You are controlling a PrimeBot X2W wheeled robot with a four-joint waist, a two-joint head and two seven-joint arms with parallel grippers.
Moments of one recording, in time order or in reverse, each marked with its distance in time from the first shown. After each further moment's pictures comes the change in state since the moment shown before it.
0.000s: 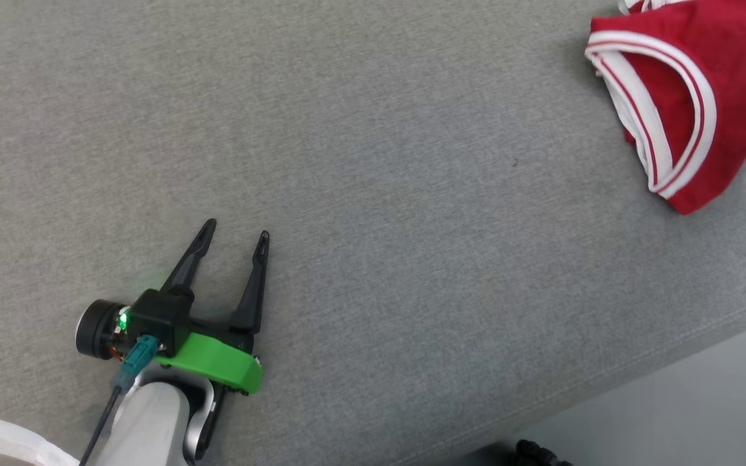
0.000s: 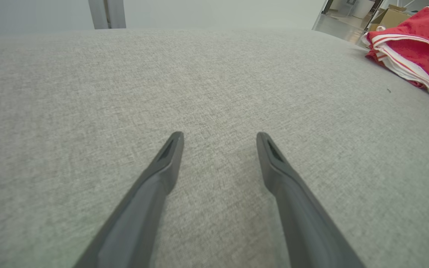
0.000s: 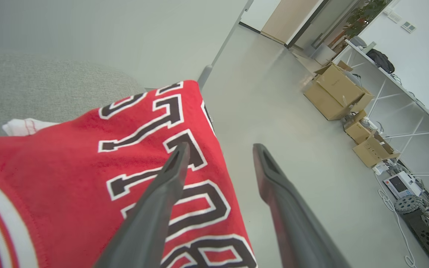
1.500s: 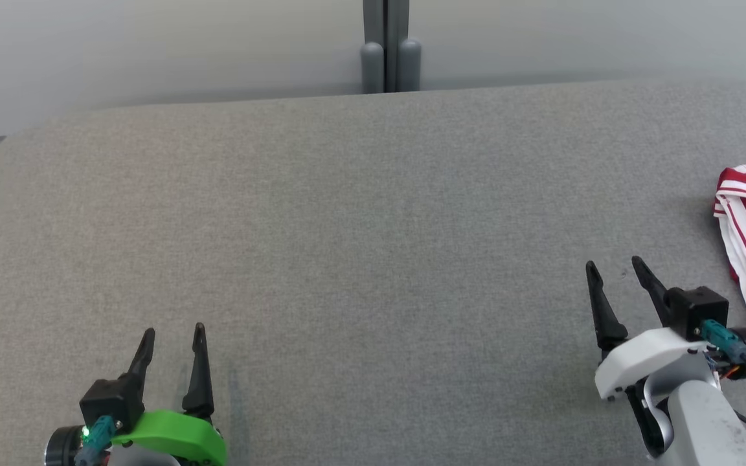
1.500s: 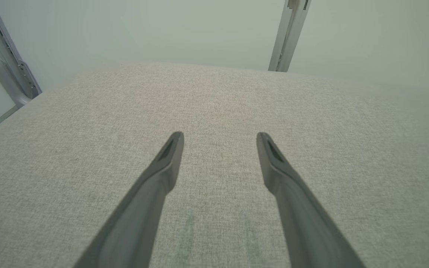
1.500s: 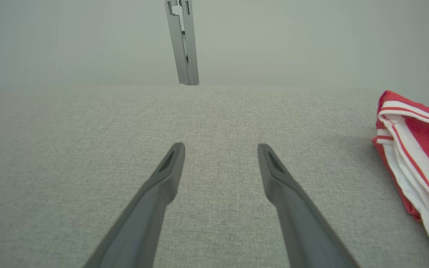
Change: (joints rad) left arm 0.192 -0.115 0.276 0.099 0.030 0.000 0.001; right arm 0.664 0.197 0.495 -0.241 0.552 0.000 -0.186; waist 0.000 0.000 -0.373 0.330
